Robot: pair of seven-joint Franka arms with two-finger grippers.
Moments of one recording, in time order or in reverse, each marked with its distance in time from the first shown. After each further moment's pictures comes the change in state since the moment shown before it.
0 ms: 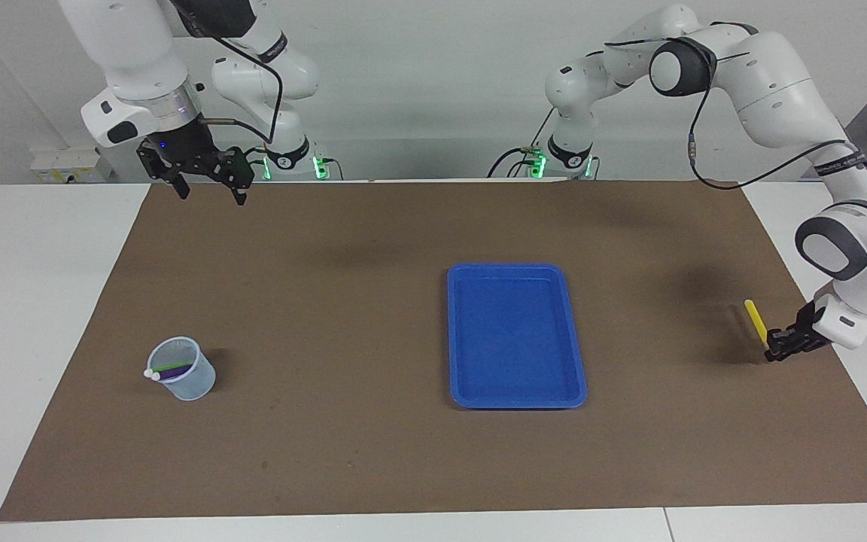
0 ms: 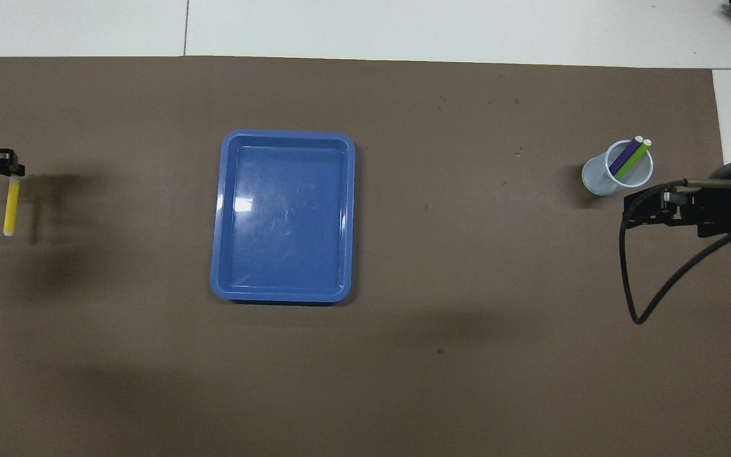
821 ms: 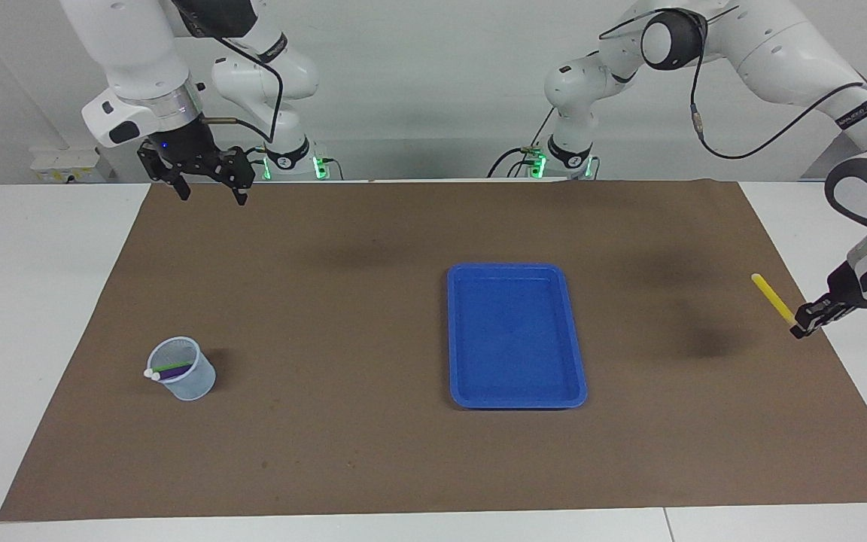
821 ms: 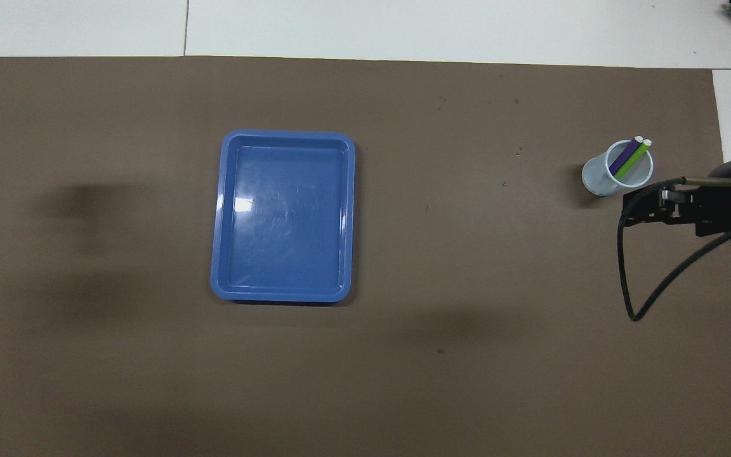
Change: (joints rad) left arm -0.029 -0.172 -0.005 0.036 -0.002 -0.141 -0.326; right arm 0.004 0.000 0.001 0.000 0.000 0.010 0.059
